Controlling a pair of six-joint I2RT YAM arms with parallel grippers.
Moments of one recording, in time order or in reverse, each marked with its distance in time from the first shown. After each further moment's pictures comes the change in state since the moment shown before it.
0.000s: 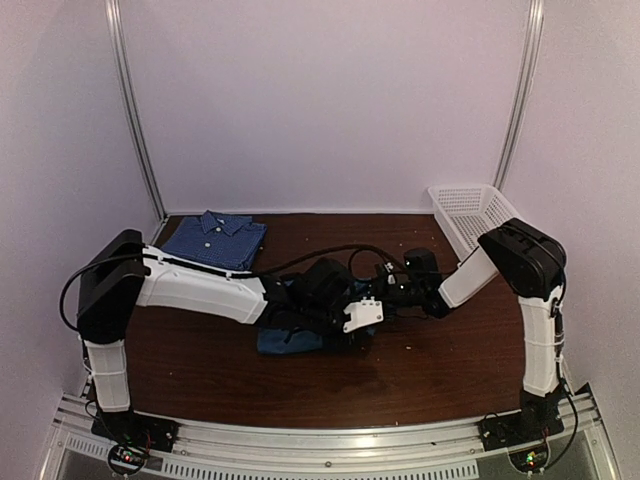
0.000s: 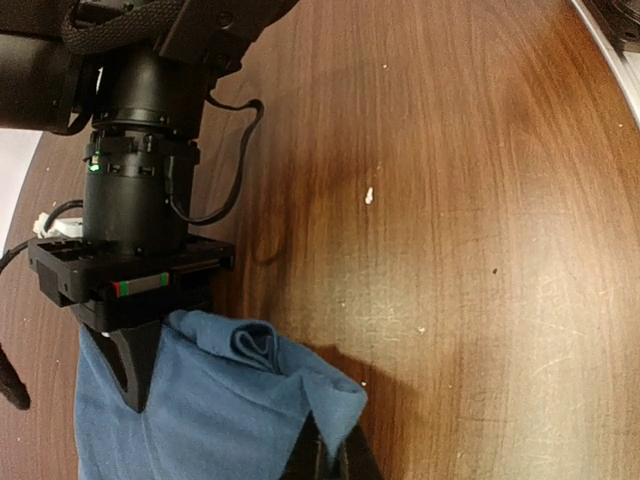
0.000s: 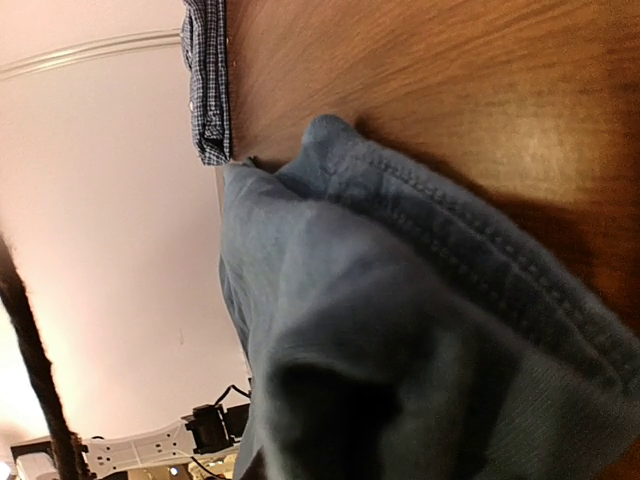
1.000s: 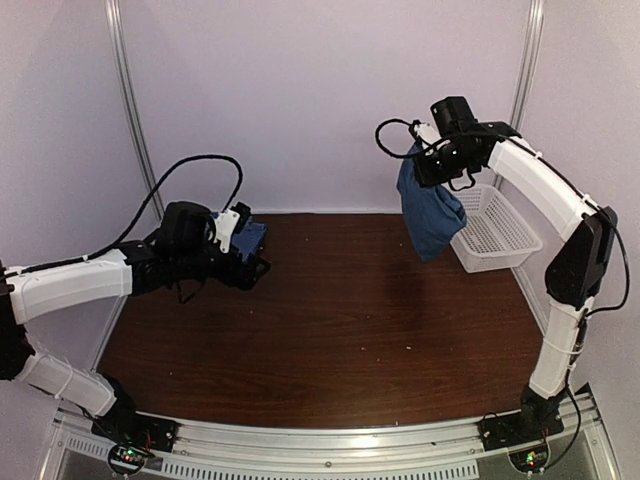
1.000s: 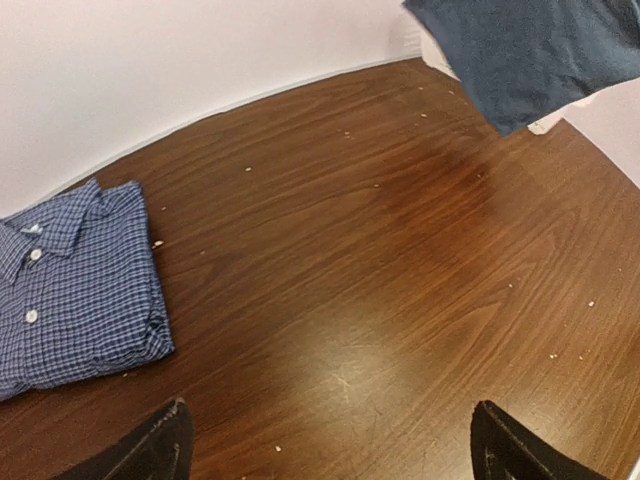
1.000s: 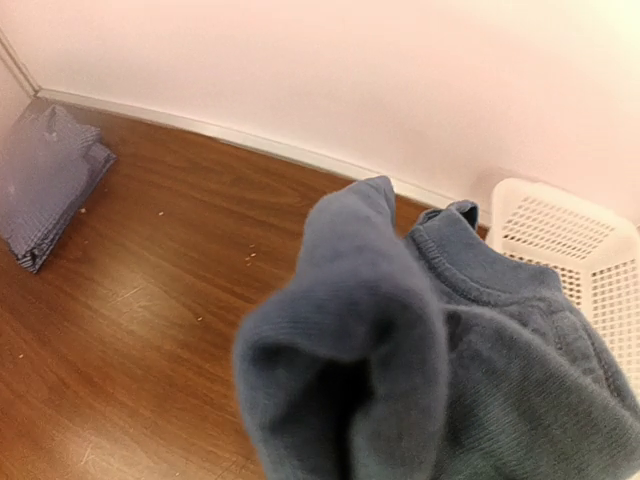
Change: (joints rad) left arm 0.454 -0.644 -0.414 -0.004 -0.069 -0.558; right arm -0.114 -0.259 1.076 -1.587 0.764 -1.171
